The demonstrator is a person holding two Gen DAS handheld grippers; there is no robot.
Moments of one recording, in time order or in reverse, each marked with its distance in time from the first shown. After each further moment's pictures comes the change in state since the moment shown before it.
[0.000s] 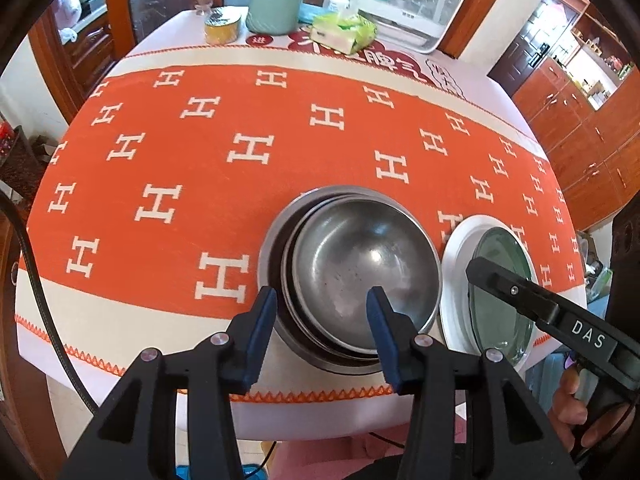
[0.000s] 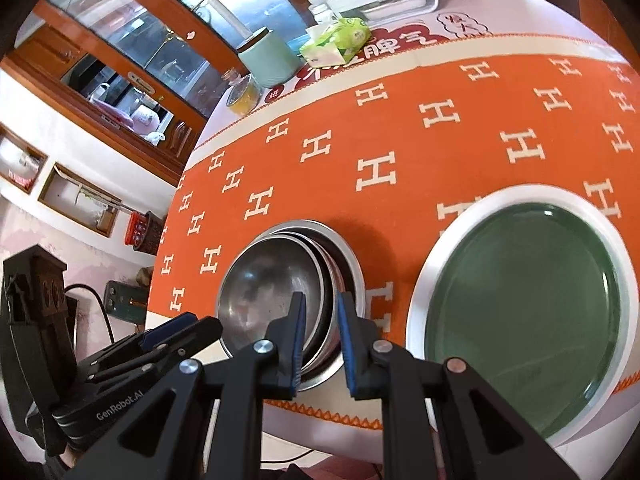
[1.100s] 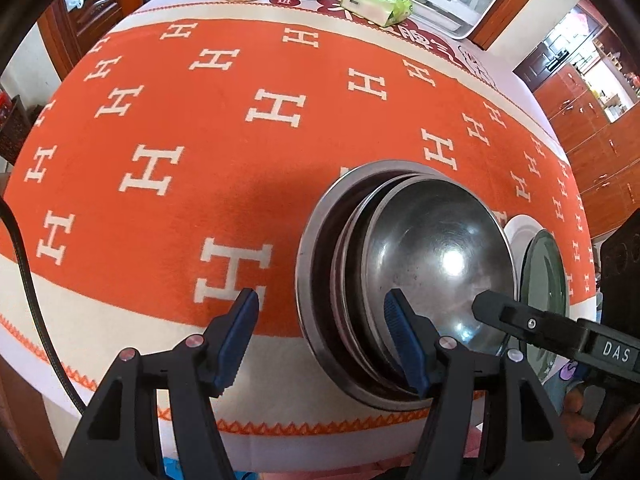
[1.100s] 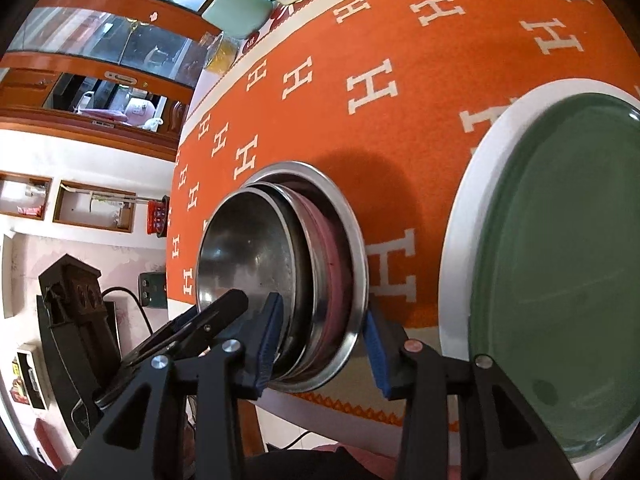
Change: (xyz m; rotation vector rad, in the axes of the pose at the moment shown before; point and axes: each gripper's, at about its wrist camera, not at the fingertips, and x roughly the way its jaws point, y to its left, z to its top) left arm 0.065 0.031 0.000 -0.069 0.074 -0.011; right arm 0.062 -0.021 -0.005 0.135 0.209 0.116
